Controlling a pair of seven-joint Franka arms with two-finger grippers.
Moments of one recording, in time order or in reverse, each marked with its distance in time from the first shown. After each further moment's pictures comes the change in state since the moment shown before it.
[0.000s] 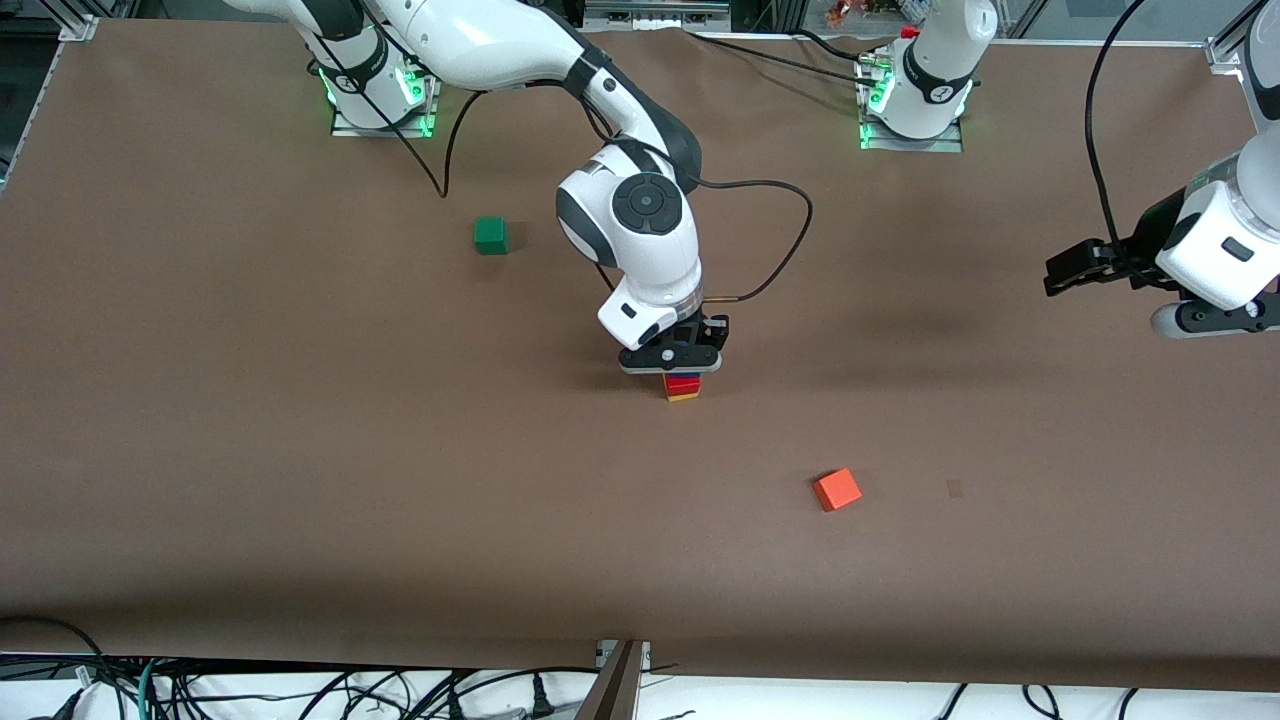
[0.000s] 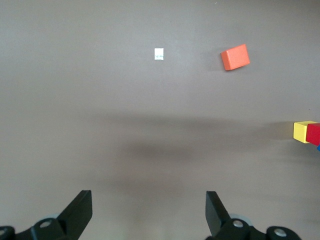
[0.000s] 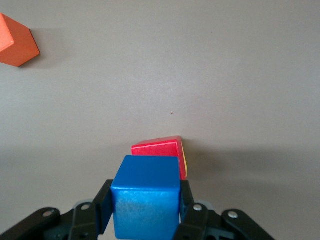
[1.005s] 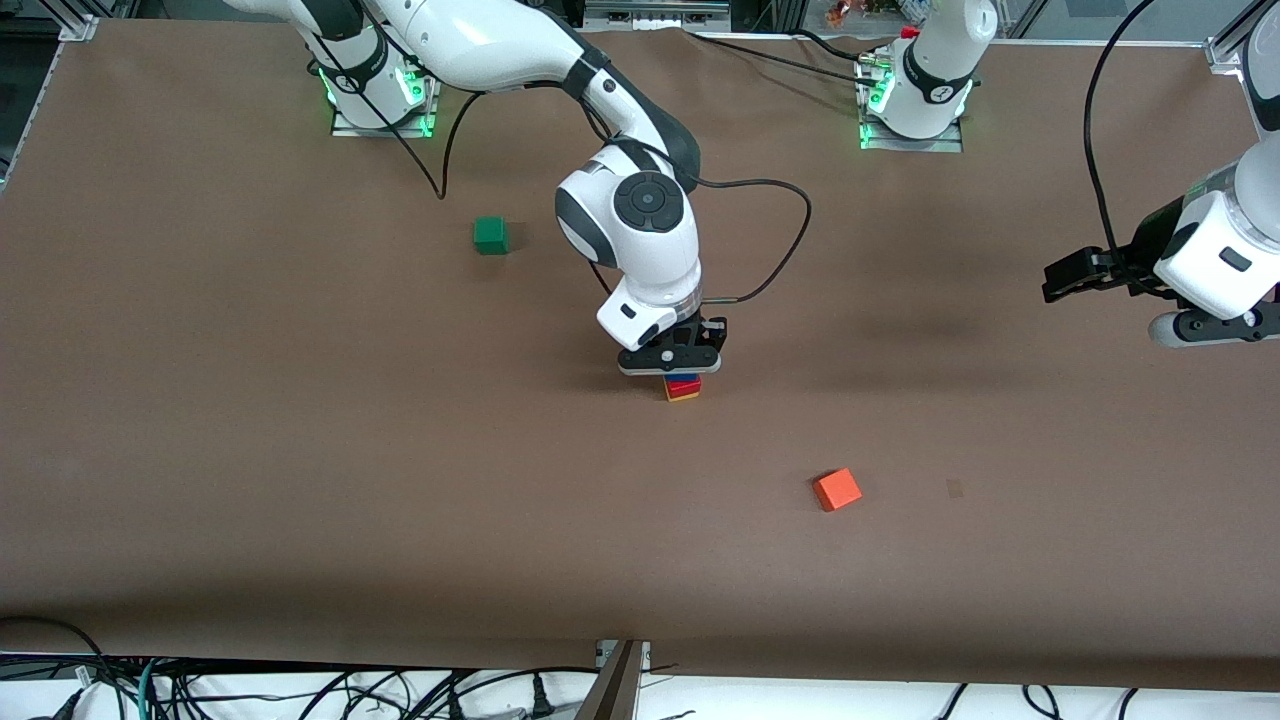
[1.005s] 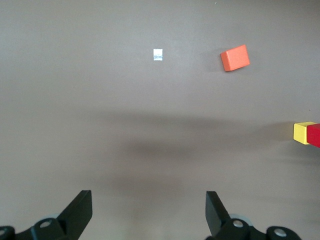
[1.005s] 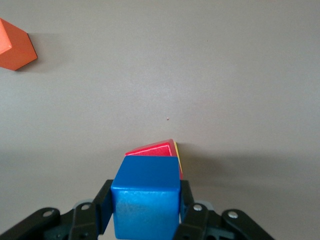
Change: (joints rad) left arm -0.001 0.021 -0.001 0.011 0.000 0.000 0.000; right arm 0.000 0.000 -0.003 0.000 -0.028 0.002 0.000
